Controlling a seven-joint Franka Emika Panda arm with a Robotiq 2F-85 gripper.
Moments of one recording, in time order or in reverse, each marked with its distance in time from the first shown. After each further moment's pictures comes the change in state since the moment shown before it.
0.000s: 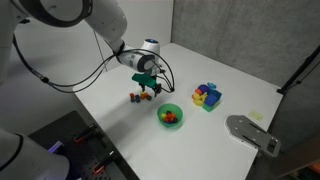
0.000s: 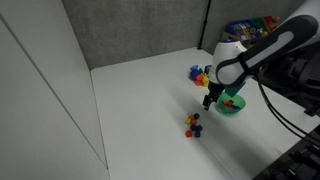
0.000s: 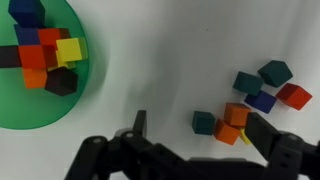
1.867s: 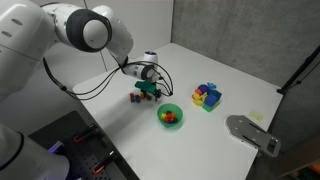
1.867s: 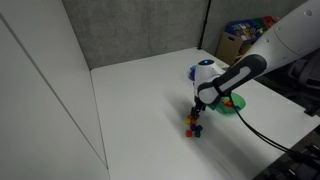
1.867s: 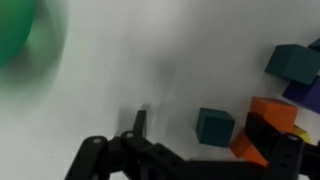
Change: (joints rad) arm 0.110 0.304 -0.057 0.283 -0.043 -0.001 0.072
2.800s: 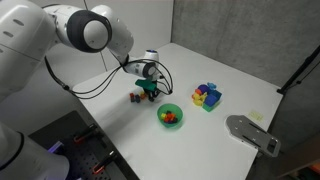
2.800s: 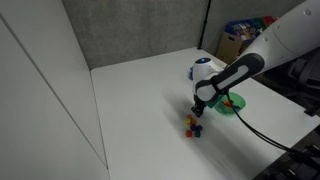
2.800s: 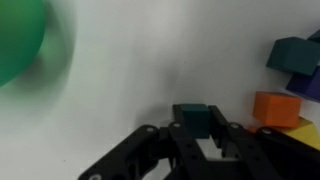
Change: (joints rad) arm 0.012 0.012 -0.015 0.054 -0.014 -0.084 0.074
